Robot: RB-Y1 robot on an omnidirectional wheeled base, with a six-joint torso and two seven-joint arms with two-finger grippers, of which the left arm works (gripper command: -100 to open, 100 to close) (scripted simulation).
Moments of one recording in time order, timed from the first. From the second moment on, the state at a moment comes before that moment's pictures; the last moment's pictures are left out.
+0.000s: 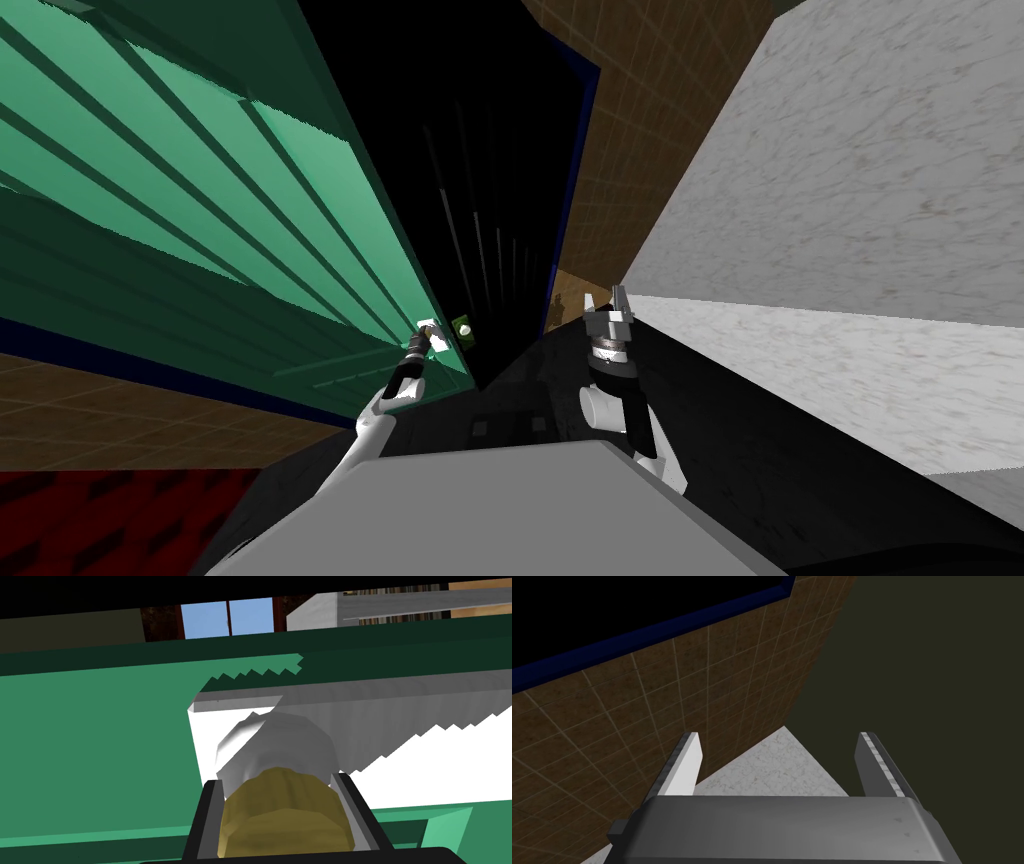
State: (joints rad) arm -0.02 0.27 0.15 -1.14 0.19 -0.36 0.08
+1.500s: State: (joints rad) arm 0.01 0.34 0.04 -1.18 0.19 -0.36 0.16
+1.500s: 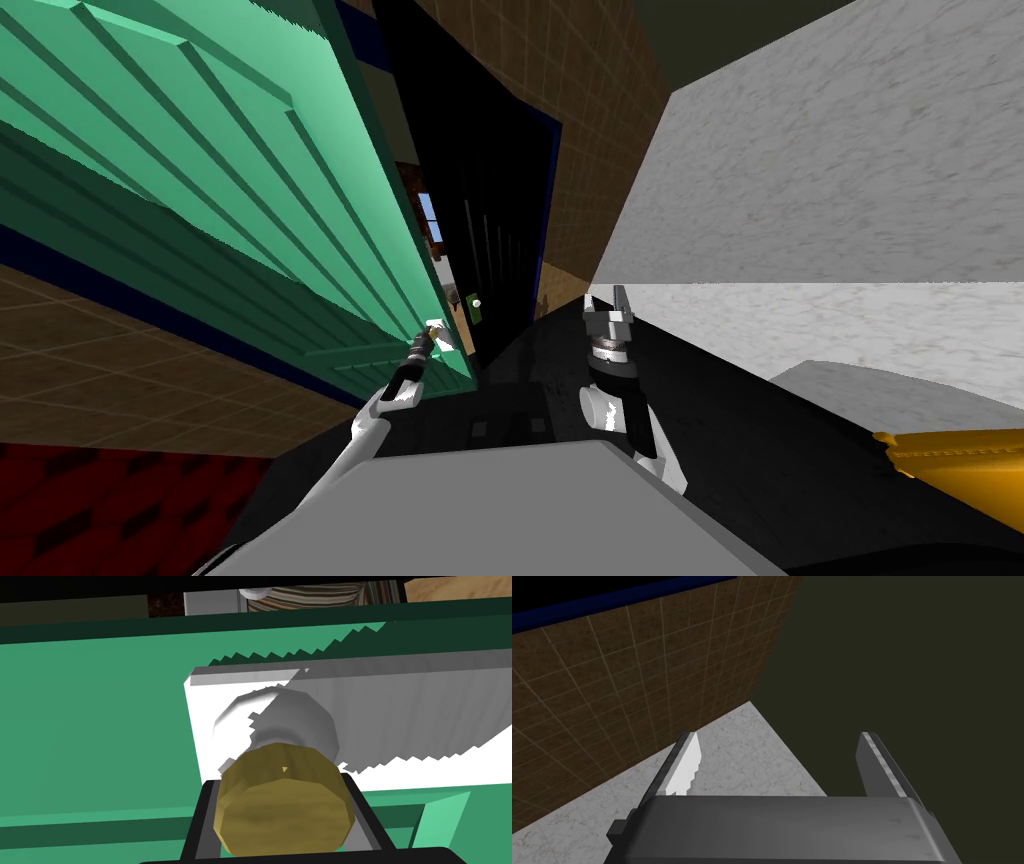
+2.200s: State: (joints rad) arm 0.06 0.41 -0.04 -1.24 0.19 -0.39 0.22
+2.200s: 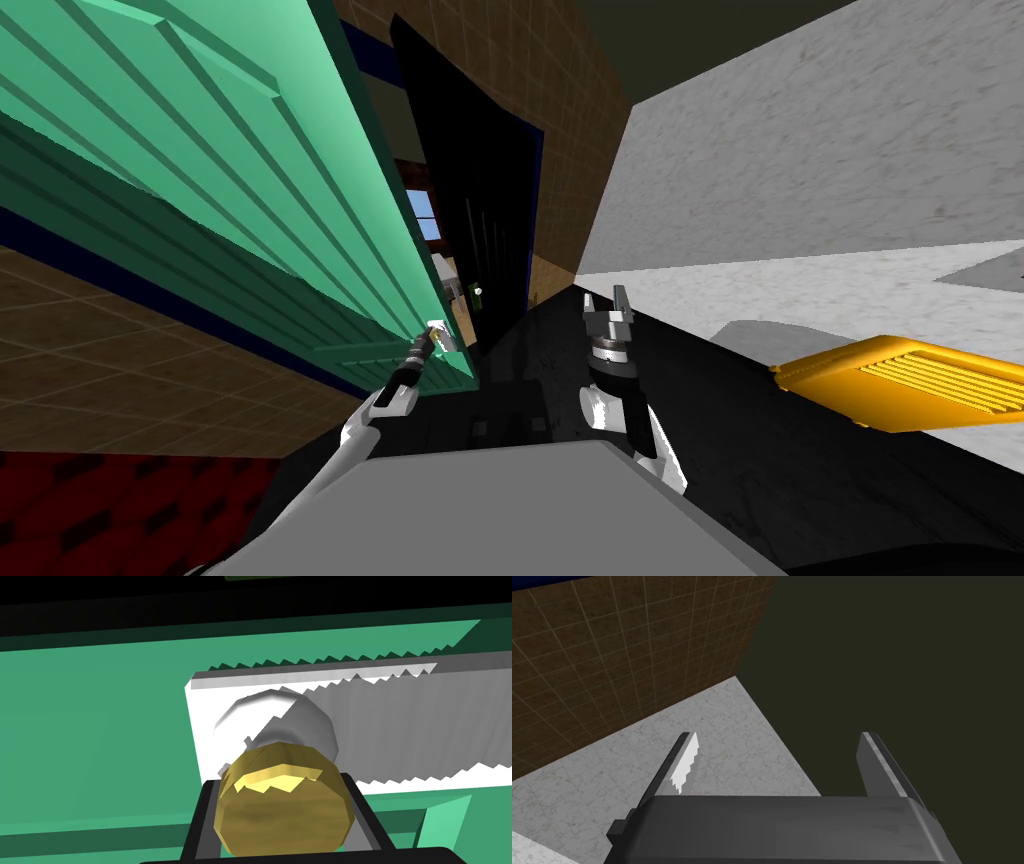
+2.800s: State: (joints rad) arm 0.10 0.48 -0.09 -1.26 0.20 -0.43 0.27
